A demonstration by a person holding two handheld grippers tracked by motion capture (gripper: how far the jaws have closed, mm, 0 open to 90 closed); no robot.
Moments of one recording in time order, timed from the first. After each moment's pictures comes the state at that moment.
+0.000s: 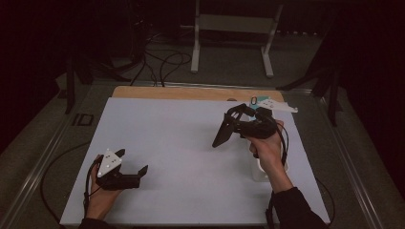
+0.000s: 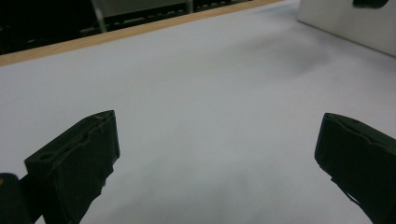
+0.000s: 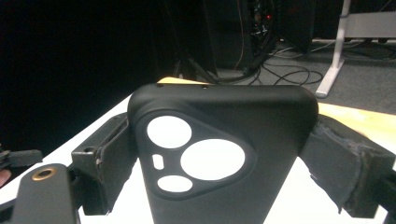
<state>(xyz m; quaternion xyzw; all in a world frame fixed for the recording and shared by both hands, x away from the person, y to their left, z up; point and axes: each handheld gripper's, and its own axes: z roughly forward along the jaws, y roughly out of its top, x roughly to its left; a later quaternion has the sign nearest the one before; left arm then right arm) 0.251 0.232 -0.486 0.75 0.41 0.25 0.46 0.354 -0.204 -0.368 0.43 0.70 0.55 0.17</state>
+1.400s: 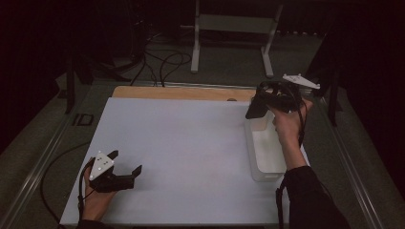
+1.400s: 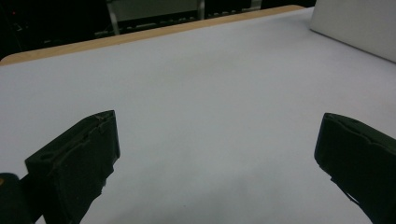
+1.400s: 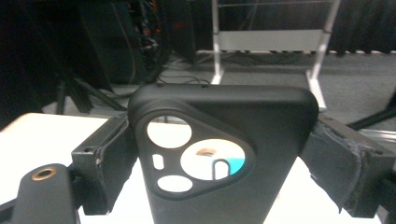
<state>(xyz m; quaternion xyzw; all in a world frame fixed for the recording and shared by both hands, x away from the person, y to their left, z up) 0.246 0.241 -0.486 0.73 0.43 0.26 0.47 0.417 -0.267 -0.346 0.54 0.63 0.45 0.32</state>
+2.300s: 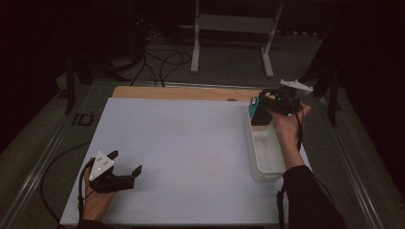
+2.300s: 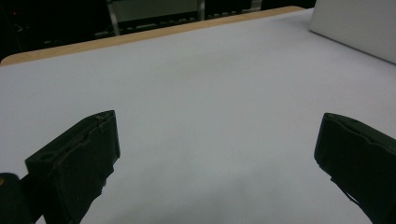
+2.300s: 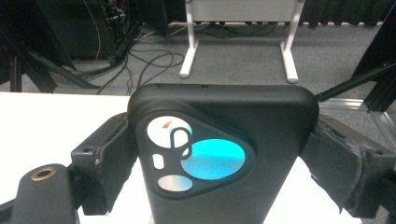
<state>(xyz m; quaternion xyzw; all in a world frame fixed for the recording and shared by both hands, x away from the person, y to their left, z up) 0.245 0.241 -0.486 0.73 0.43 0.26 0.47 0.433 -0.277 -0.377 0.59 0.63 0.39 0.33</state>
